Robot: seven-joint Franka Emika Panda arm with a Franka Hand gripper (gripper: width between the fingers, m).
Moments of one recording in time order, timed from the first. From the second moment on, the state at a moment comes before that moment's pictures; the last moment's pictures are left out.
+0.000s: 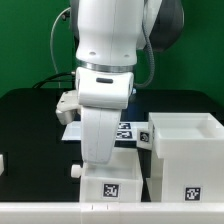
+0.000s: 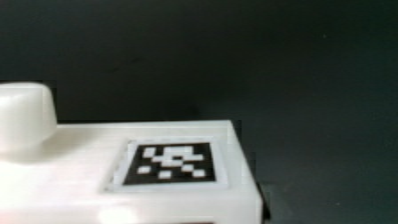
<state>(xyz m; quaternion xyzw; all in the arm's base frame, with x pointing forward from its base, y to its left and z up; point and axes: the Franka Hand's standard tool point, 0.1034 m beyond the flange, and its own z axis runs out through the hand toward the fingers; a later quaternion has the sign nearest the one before) 0.558 -0.038 0.038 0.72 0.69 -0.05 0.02</state>
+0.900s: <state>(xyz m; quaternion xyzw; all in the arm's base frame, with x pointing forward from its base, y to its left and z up) 0.545 -0.012 0.024 0.72 0.69 -0.02 0.03</state>
